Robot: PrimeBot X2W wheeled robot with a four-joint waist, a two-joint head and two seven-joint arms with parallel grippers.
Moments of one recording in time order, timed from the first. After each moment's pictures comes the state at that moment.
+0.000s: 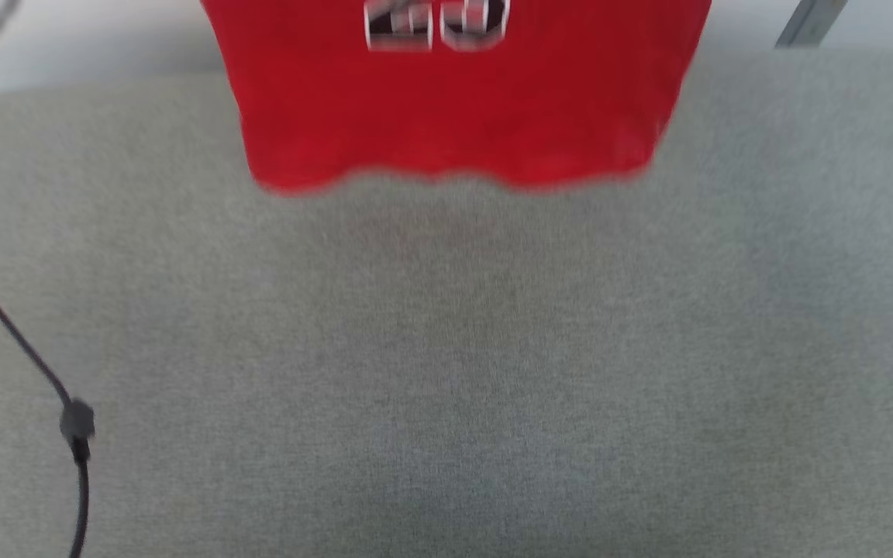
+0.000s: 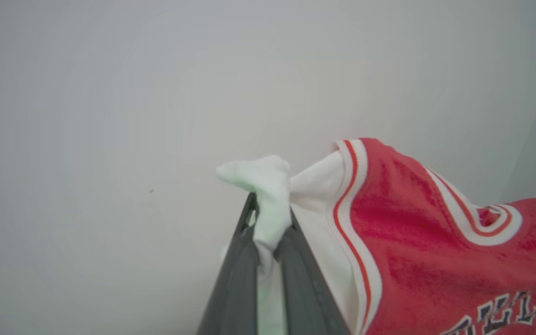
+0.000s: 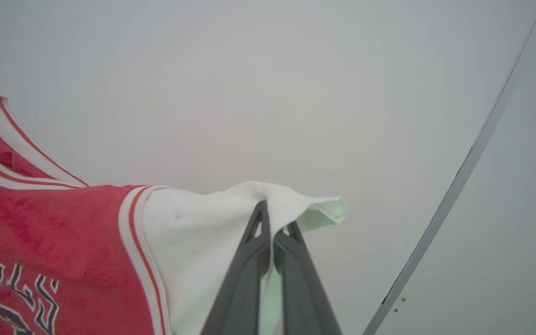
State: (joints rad) left arm -1.60 0.42 -0.53 0.90 -0.66 -0.05 0.24; right arm -1.48 -0.46 0.53 0.81 0.61 0.13 0.09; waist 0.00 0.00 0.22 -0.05
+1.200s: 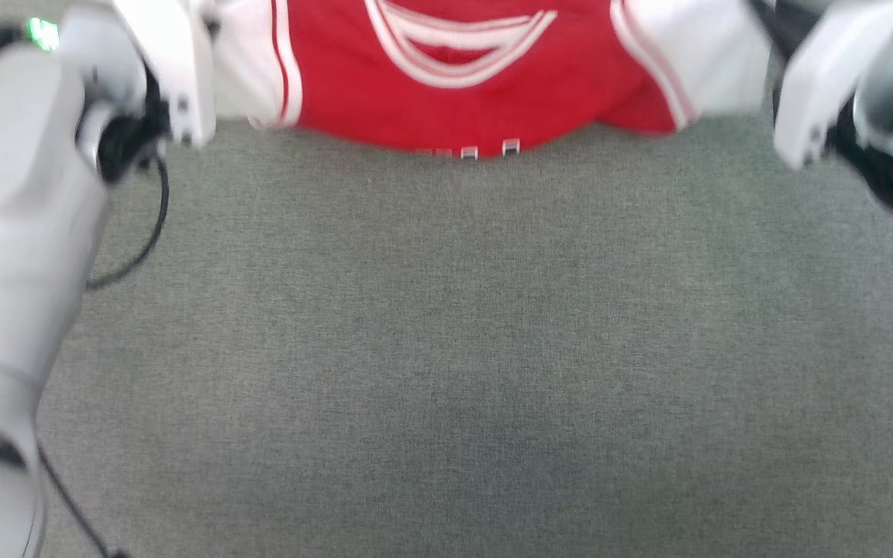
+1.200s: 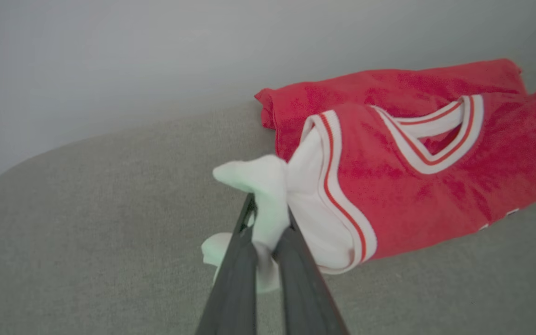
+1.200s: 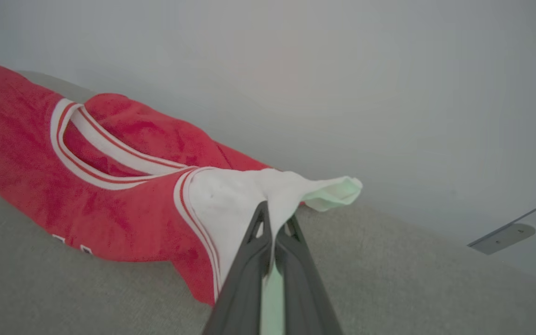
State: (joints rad) left arm -1.30 0.39 -0.75 1.00 -0.81 -0.13 0.35; right arm -1.16 -0.47 0.70 0.75 0.74 0.13 0.14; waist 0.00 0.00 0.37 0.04
